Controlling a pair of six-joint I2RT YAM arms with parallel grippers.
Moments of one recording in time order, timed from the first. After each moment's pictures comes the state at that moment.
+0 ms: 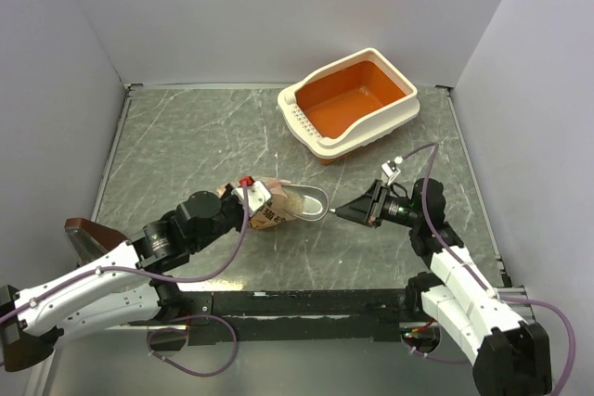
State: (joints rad) left arm -1.01 0.77 0.70 -0.21 -0.24 0.24; right arm 0.20 0.77 0.32 0.17 -0.92 1.04
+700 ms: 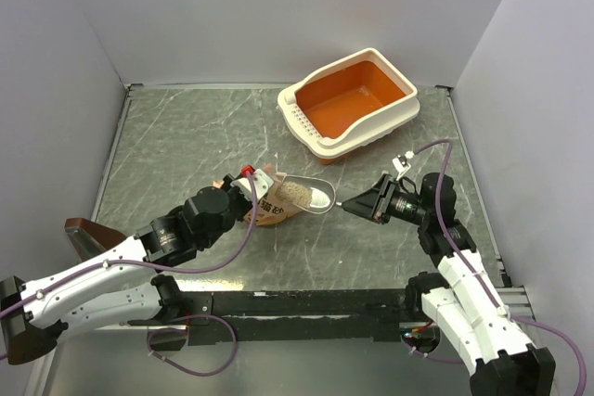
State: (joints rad) left arm -1.02 0.83 0.74 -0.19 -0.48 0.25; right arm 0.17 0.67 0.48 -0.14 -0.85 0.96
